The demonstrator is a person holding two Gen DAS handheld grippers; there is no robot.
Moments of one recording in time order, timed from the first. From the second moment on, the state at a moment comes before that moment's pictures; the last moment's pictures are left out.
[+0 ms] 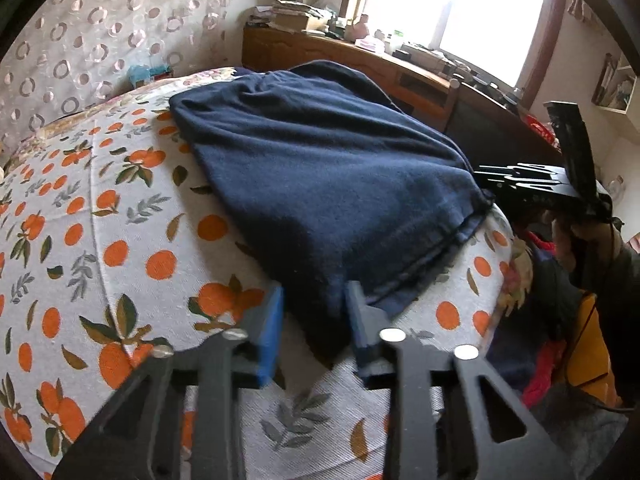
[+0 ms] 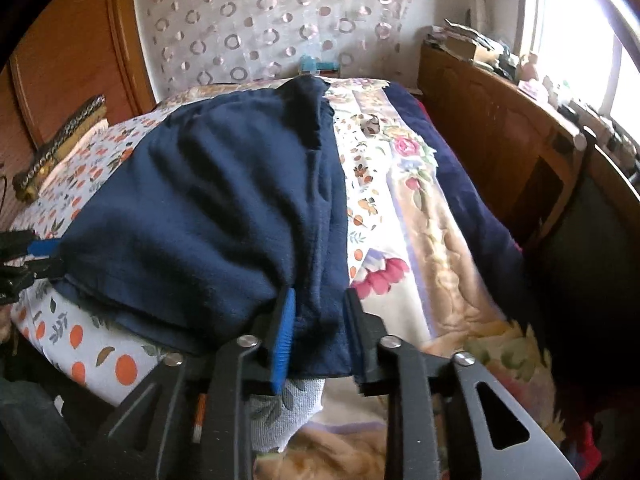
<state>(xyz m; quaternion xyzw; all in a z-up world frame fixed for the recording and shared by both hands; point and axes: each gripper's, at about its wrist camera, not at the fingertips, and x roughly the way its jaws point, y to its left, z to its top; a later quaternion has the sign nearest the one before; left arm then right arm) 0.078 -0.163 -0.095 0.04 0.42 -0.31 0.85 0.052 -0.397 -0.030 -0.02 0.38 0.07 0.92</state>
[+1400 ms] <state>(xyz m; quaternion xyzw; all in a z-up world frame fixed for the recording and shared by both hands) 0.080 -0.154 -0.044 0.00 0.35 -0.33 0.88 0.026 -0.388 0.007 -0.03 0.33 0.11 0.94</state>
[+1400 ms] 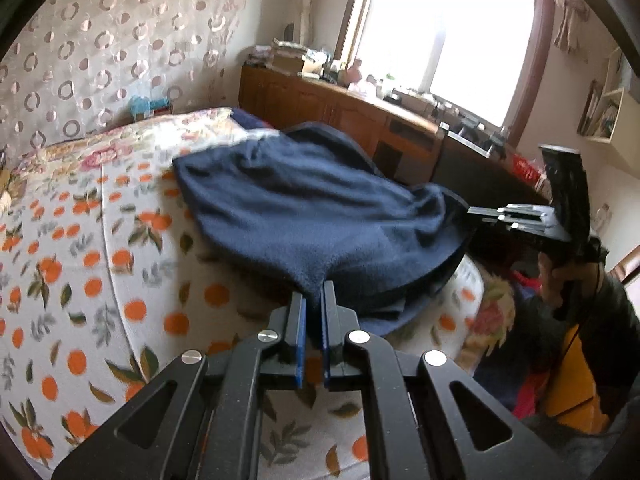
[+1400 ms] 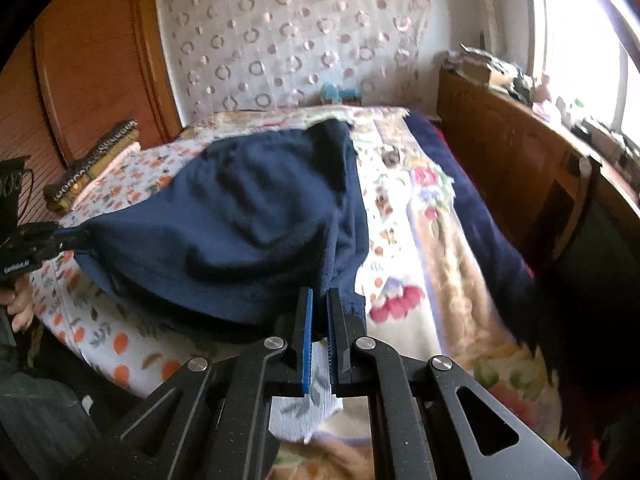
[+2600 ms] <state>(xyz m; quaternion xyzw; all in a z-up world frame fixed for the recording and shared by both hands) 0.321 -0.134 -0.043 -0.02 0.40 -0.26 0.88 0.312 -0.338 0.027 -0.06 0.32 0.12 0.94</state>
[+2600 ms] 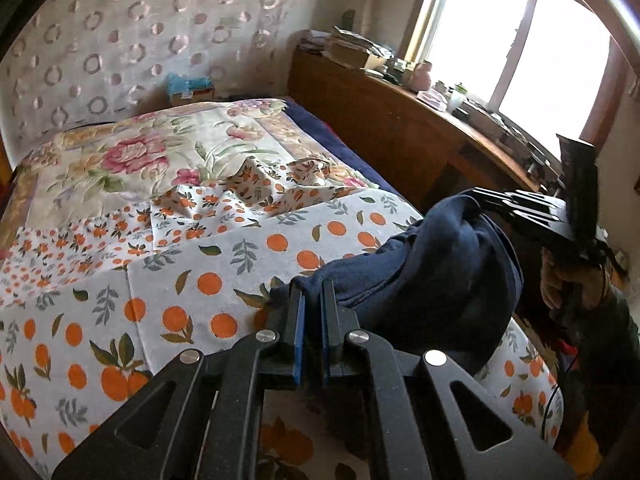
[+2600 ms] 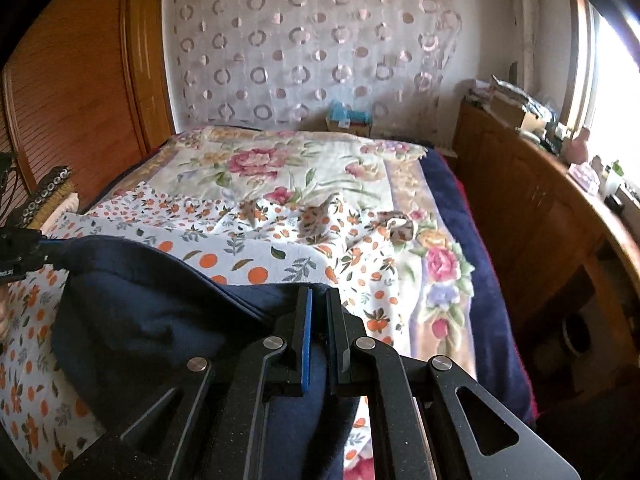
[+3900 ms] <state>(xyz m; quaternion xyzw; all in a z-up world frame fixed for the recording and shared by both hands) 0.331 -0.168 -0.078 0.02 0.44 -0.28 0.86 0.318 -0.370 -0.006 0.06 0.43 0.17 0.89</state>
